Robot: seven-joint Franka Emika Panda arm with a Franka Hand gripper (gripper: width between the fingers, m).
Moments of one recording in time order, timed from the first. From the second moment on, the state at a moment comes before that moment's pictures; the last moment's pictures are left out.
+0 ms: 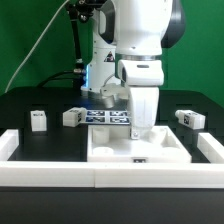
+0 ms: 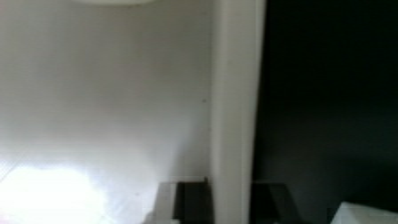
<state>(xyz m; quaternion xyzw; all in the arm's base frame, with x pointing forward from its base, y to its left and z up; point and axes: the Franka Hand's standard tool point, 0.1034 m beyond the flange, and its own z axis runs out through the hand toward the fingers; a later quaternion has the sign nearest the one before) 0.469 0.034 0.006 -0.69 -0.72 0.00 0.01</state>
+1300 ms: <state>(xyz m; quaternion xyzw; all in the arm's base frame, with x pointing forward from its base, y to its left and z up) 0.489 0.079 0.005 -0.72 -0.69 -0.01 0.01</state>
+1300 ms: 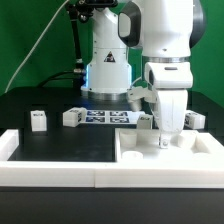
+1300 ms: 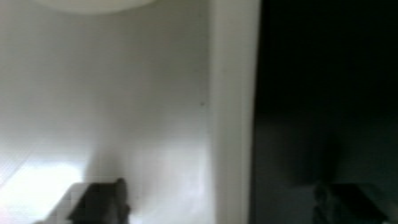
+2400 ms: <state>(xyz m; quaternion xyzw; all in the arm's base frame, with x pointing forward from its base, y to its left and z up) 0.455 0.099 0.055 -0.76 -0.66 -0.02 0.00</state>
